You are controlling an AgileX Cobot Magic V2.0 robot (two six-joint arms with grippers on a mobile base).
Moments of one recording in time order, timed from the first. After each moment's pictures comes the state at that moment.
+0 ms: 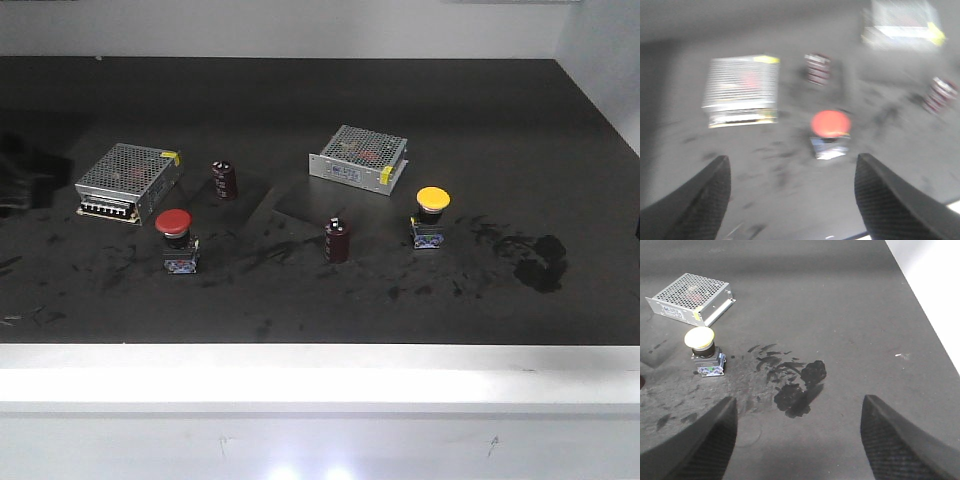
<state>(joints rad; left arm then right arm) -0.23 1.11 -1.16 -0.04 0.79 0.10 0.02 0.80 -0.77 -0.07 0.56 0.09</state>
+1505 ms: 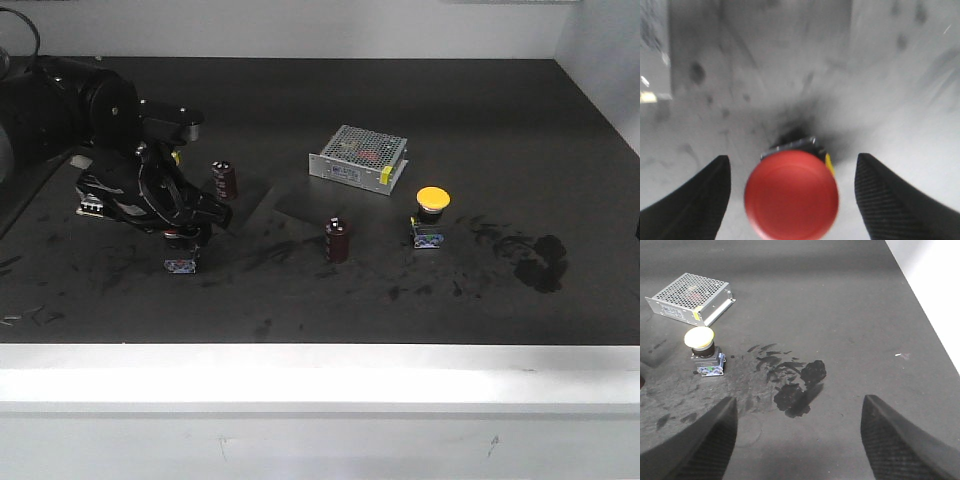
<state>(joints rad) -0.34 1.86 -1.58 0.05 1.02 -0.11 0.02 0.80 -0.77 -0.07 0.56 0.09</state>
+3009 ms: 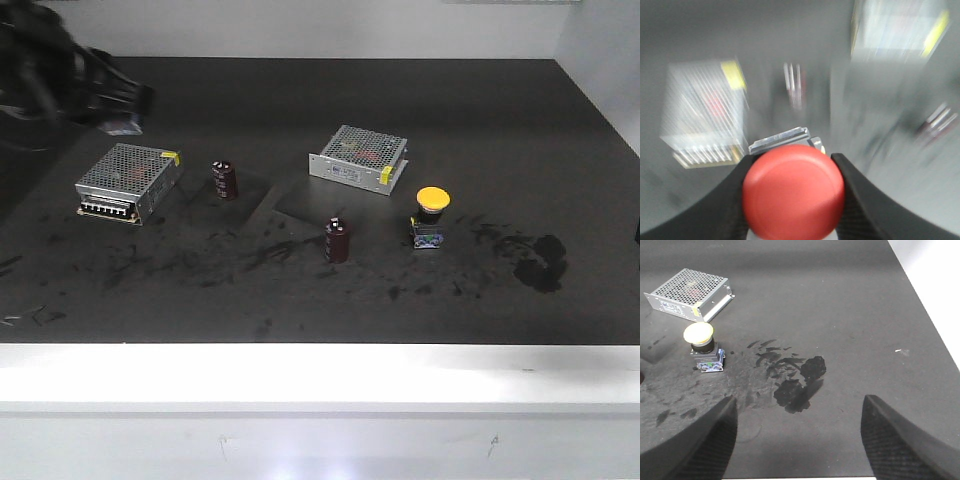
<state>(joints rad) -0.35 1.34 -1.48 0.10 0.87 -0.08 0.02 0.80 -0.77 -0.07 0.57 0.09</state>
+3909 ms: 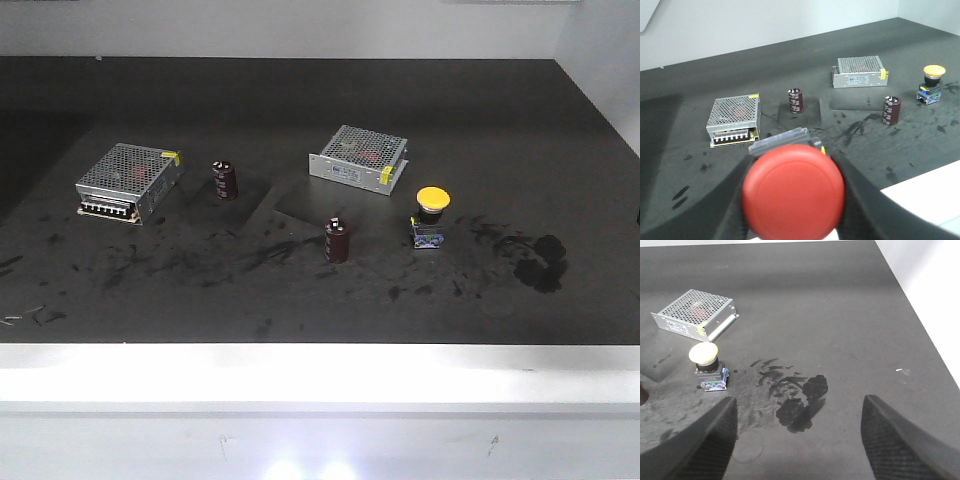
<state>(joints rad) -0.35 0.40 -0.62 0.10 0.57 -0.05 0.02 0.80 -0.77 -0.07 0.51 0.09</state>
